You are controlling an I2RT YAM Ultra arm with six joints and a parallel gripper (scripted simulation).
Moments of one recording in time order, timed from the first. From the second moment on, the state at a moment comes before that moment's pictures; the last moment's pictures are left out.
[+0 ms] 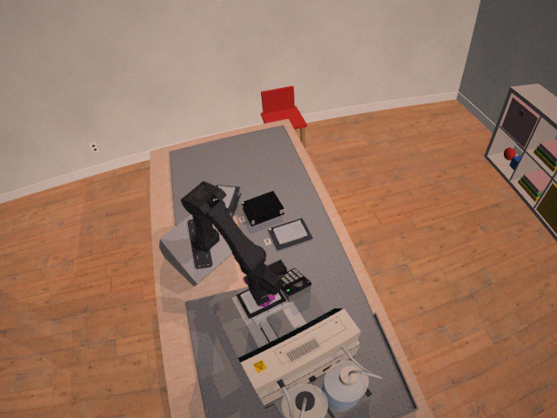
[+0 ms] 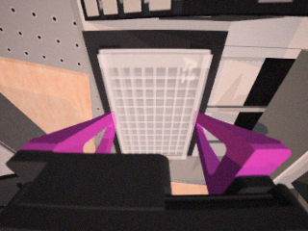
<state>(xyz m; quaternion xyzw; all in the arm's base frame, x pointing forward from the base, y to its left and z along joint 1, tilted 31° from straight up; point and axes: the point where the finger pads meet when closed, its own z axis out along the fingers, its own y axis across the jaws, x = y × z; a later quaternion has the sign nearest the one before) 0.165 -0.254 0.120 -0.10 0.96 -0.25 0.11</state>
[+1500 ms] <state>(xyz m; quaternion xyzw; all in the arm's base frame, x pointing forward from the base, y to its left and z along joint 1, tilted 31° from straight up) 0.149 -0.226 0.177 -0.10 0.96 -0.25 0.12</state>
